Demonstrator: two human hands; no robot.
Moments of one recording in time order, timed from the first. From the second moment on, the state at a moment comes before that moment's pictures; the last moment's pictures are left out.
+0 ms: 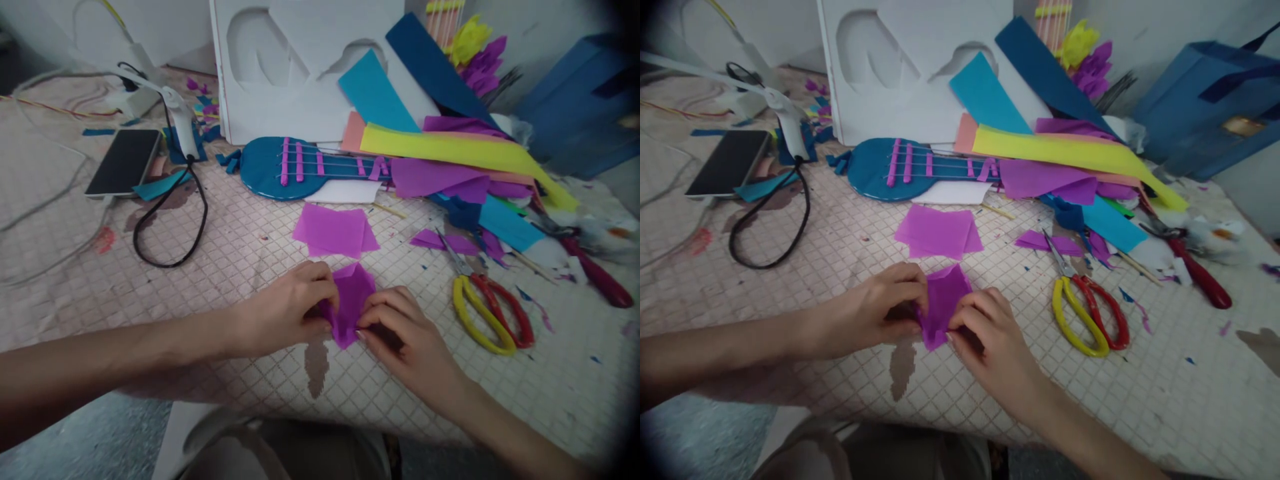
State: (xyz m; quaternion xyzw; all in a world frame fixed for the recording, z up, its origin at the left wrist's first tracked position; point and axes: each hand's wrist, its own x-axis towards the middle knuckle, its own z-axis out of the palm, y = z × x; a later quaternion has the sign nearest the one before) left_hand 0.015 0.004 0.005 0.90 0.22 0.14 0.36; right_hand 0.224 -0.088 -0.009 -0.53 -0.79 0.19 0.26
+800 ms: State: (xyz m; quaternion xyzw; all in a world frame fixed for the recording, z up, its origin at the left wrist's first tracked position) left_hand 0.024 0.012 -0.001 0.91 0.20 0.16 0.34; right_hand 0.209 -0.082 -0.013 -0.55 -0.78 0.12 0.27
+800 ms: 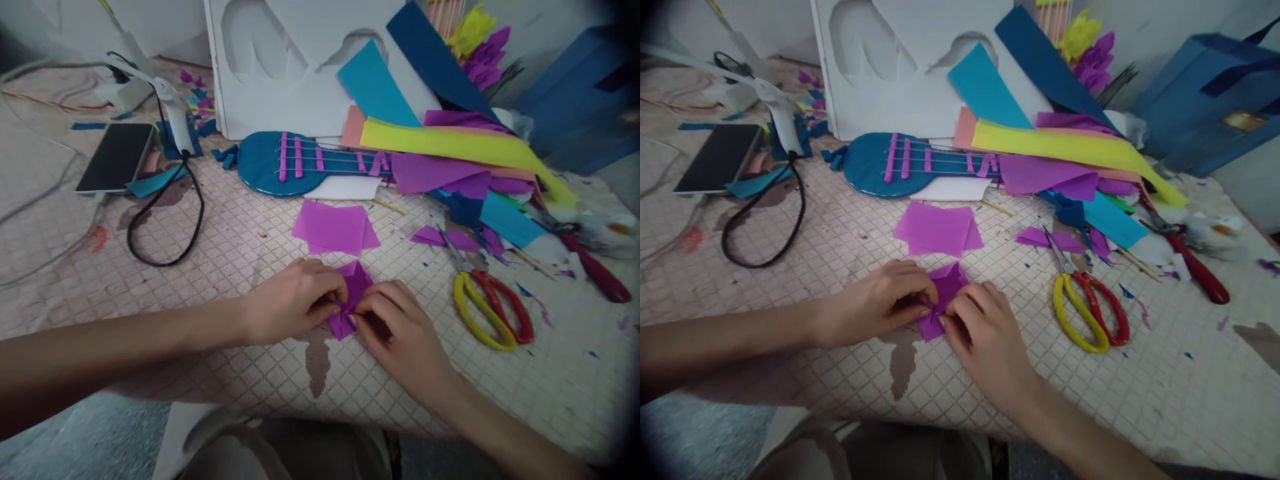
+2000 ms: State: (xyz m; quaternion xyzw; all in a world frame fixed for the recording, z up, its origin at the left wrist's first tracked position) left_hand 0.032 0.016 -0.011 0.89 0.18 0.18 0.38; right_hand 0.210 -0.085 -0.019 -0.56 -0.78 0.08 0.26
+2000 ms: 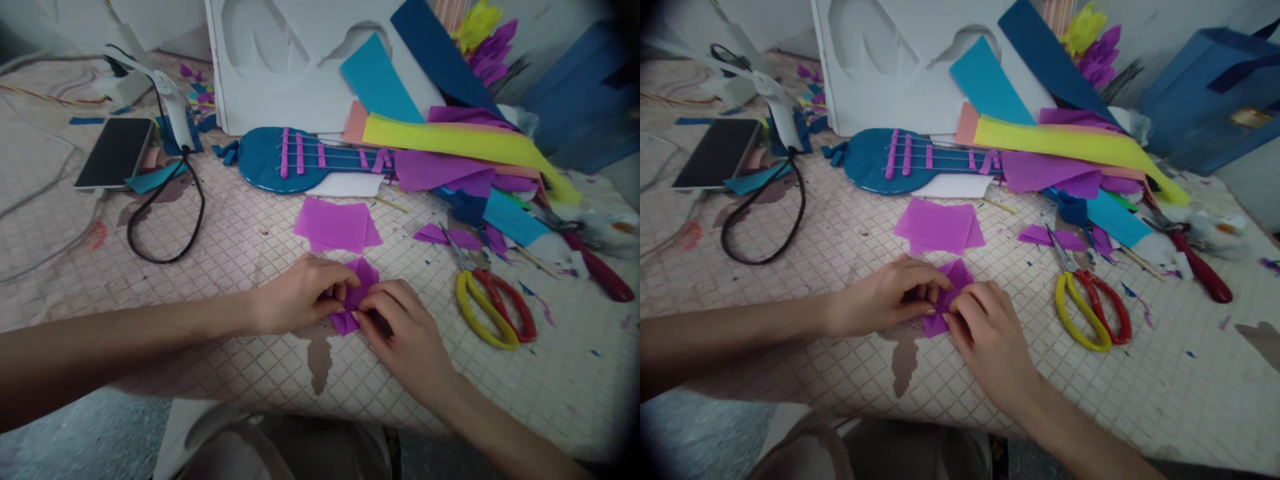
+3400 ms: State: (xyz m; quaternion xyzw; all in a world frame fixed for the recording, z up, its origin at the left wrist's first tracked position) left_hand 0.008 -0.001 -0.001 0.94 0.12 0.22 0.23; right_hand 0.209 -0.085 -0.017 -0.52 -0.82 0.05 0.25
